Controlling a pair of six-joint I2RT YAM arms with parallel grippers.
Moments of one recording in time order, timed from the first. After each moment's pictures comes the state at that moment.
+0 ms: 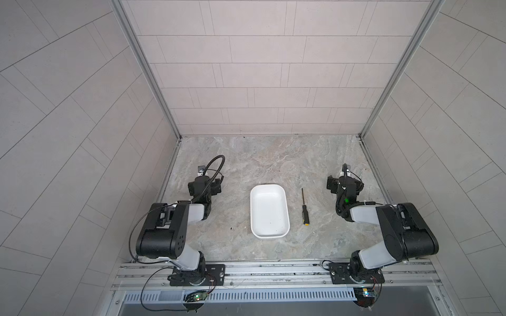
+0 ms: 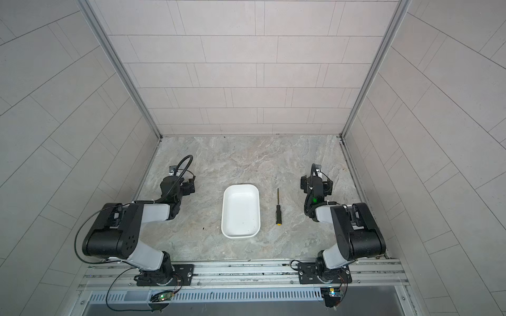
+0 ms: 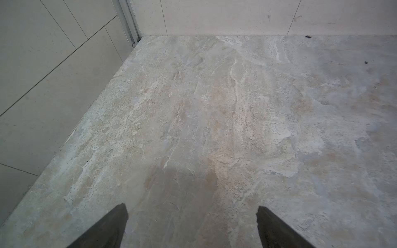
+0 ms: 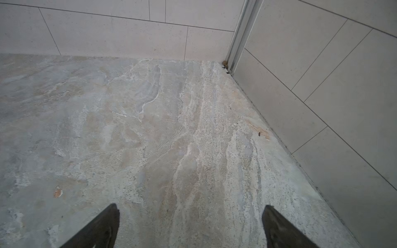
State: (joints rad) left arm -0.04 1.54 0.44 0.59 -0.26 -0.04; right arm 0.07 1.50 0.42 0.67 0.46 0.03
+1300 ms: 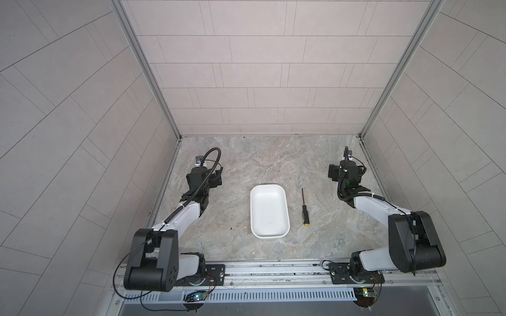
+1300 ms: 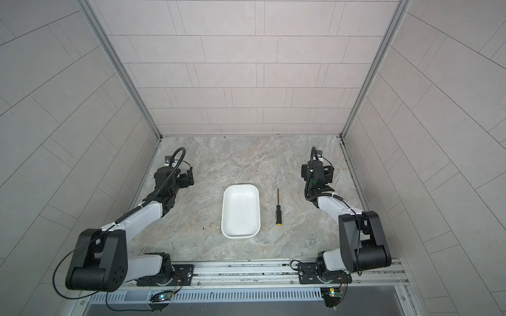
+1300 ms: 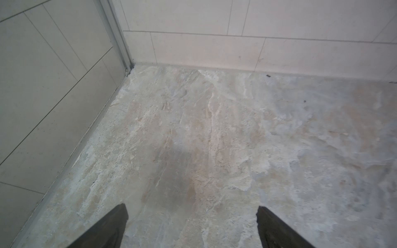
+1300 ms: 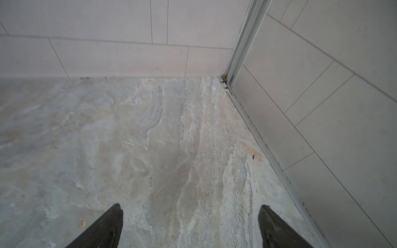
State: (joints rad) left arm -0.07 1.26 0.60 0.16 -0.17 -0.10; right arm 0.07 1.38 0.74 0.17 0.42 0.06
